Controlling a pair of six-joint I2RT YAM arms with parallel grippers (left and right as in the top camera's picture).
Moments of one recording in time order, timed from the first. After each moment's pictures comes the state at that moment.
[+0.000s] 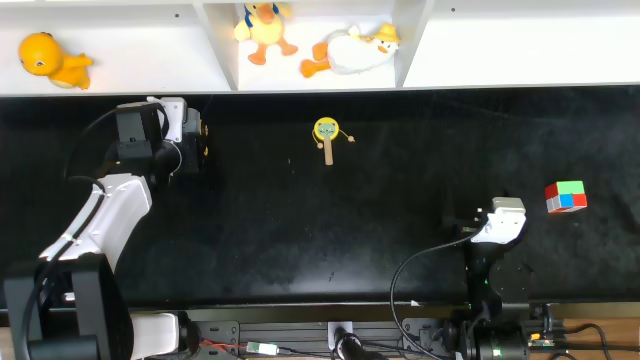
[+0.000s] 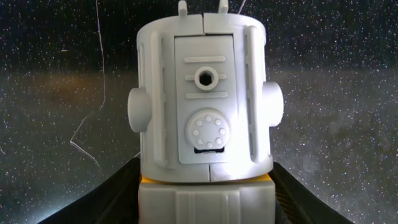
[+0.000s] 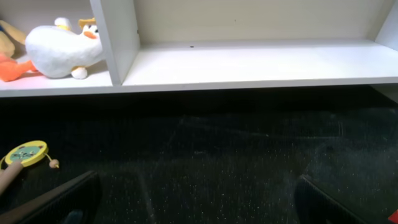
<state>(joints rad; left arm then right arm) 0.07 1.56 0.80 -0.22 0.10 0.05 0.02 0.01 0.11 -0.27 0.07 0.04</state>
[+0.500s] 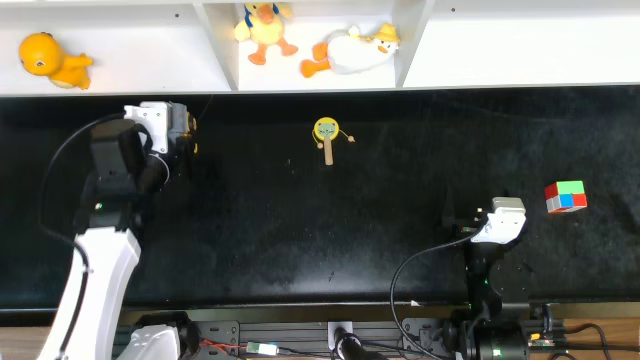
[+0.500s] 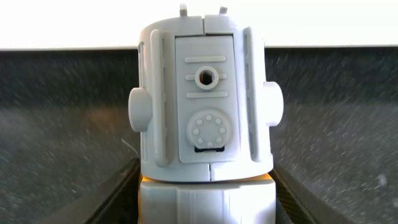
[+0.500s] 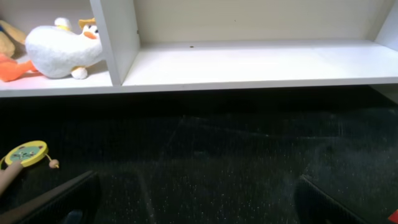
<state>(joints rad) 0.07 1.16 0.72 -0.29 0.10 0.04 0.02 0.01 0.11 -0.27 0.07 0.04</state>
